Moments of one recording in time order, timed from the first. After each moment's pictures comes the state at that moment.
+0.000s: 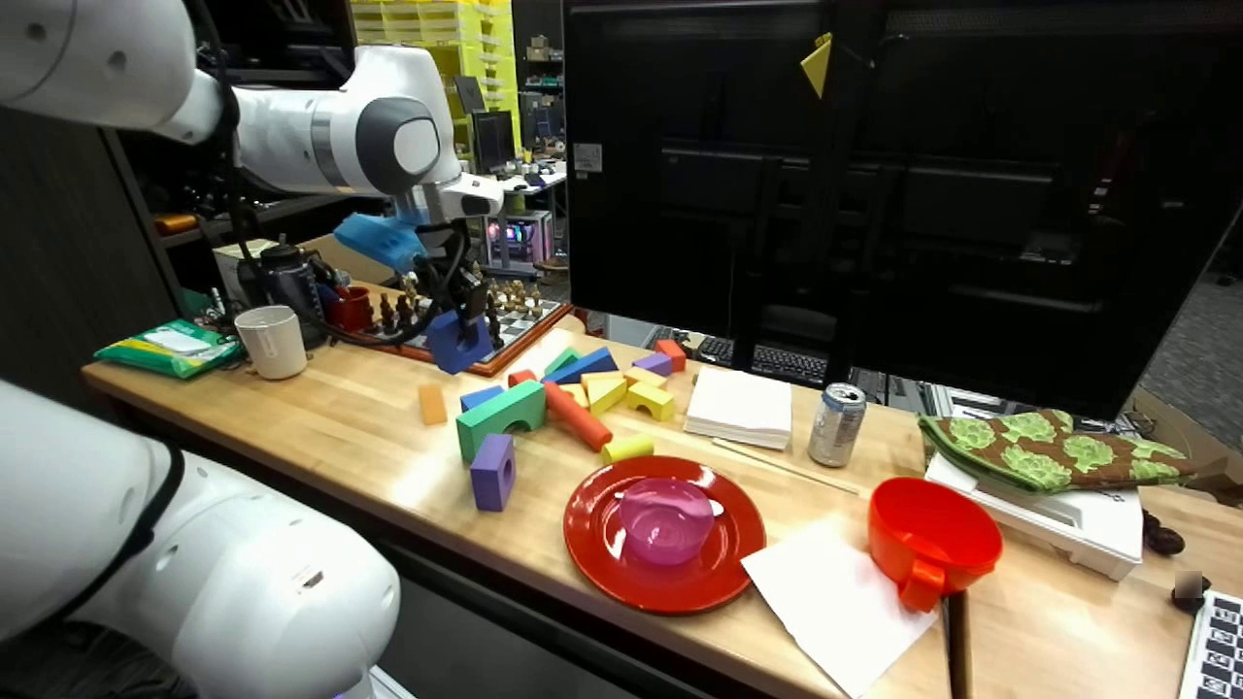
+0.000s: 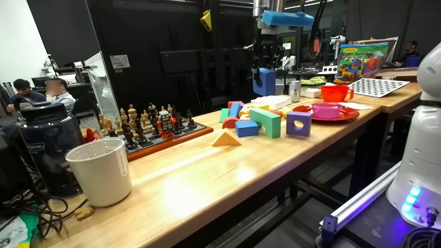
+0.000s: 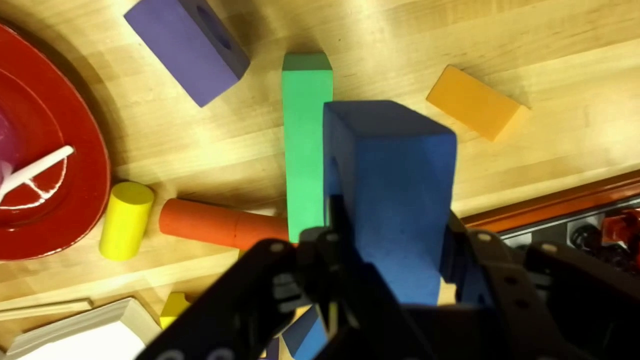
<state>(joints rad) 0.07 -0.56 0.32 -2.48 0.16 2.10 0.44</state>
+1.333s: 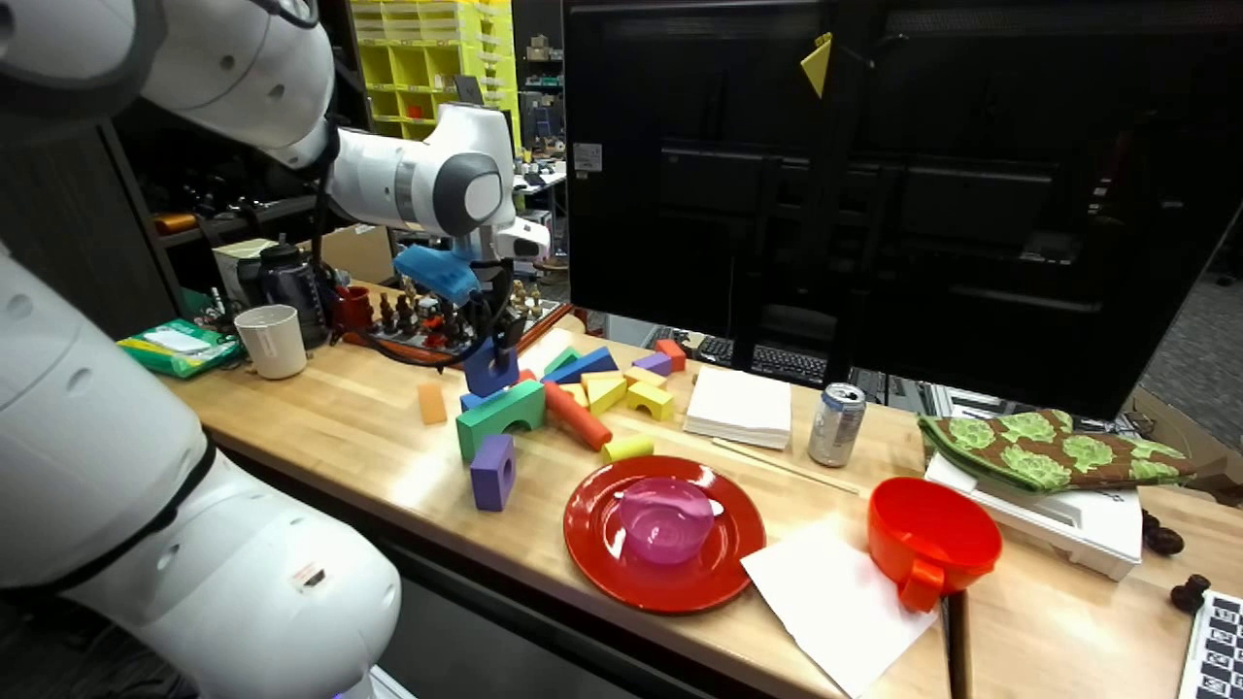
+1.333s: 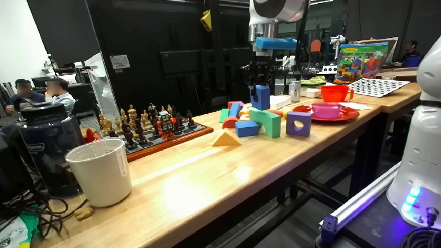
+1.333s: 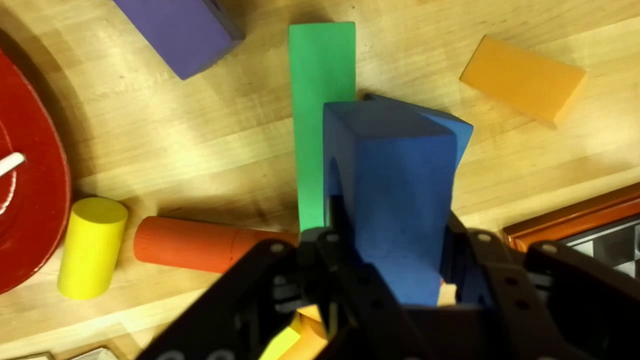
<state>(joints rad) 0.07 -0.34 0.24 -2.45 0.16 2.20 0.40</state>
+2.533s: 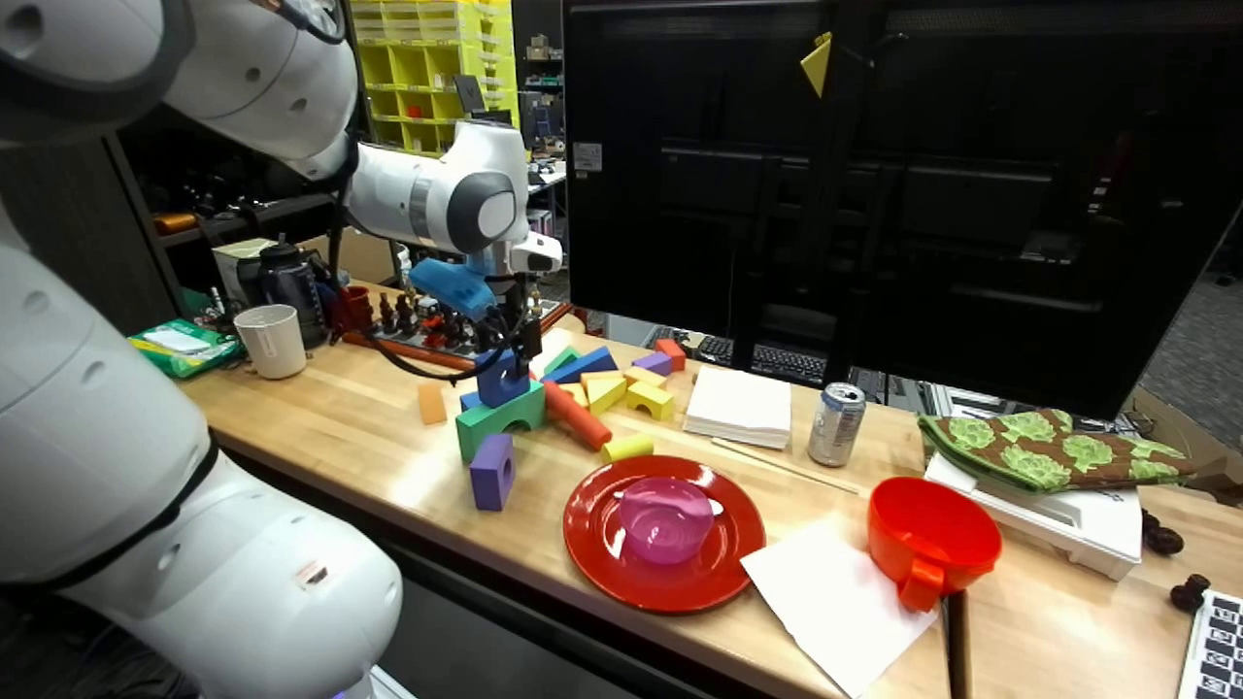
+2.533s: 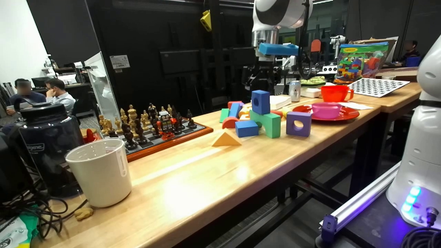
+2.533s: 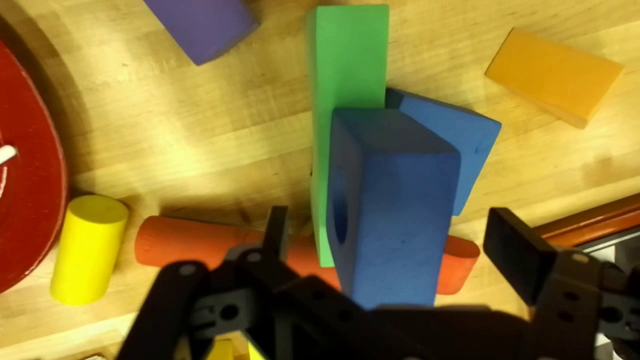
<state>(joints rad) 0.08 -0.32 0.19 -2.48 0.16 2.25 0.34</state>
